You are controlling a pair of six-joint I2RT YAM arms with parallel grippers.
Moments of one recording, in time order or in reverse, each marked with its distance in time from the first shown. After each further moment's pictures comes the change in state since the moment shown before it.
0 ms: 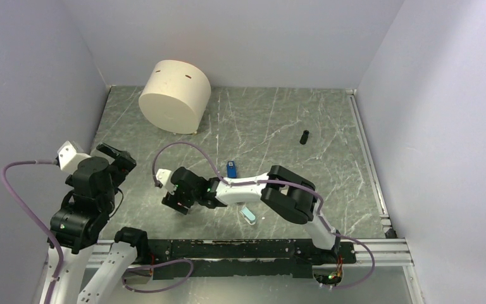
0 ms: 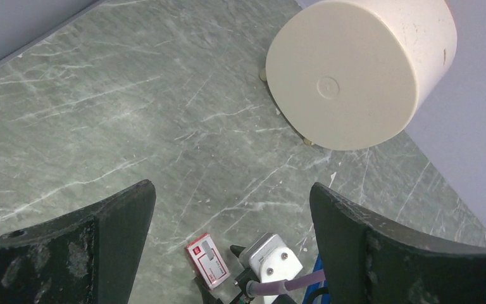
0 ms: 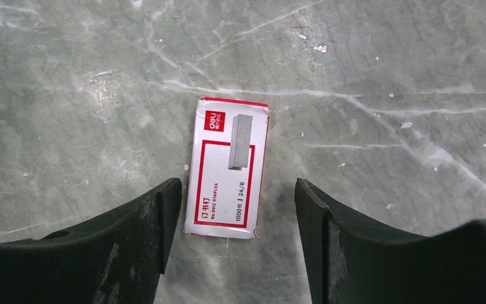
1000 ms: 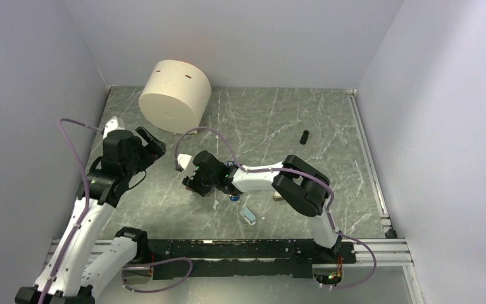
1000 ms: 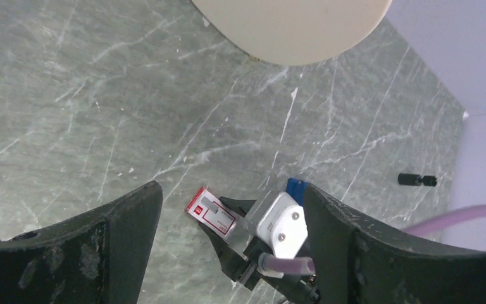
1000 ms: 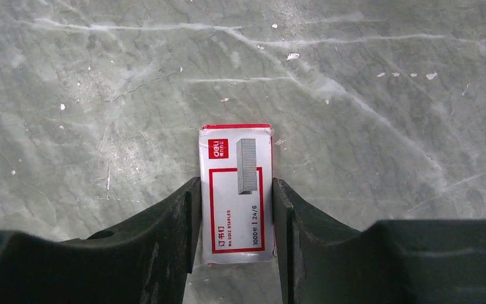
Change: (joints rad) left arm 0.000 0.262 -0.079 0.251 0.372 0.038; right arm -0.162 -0.082 -0.140 0.047 -0.096 -0.064
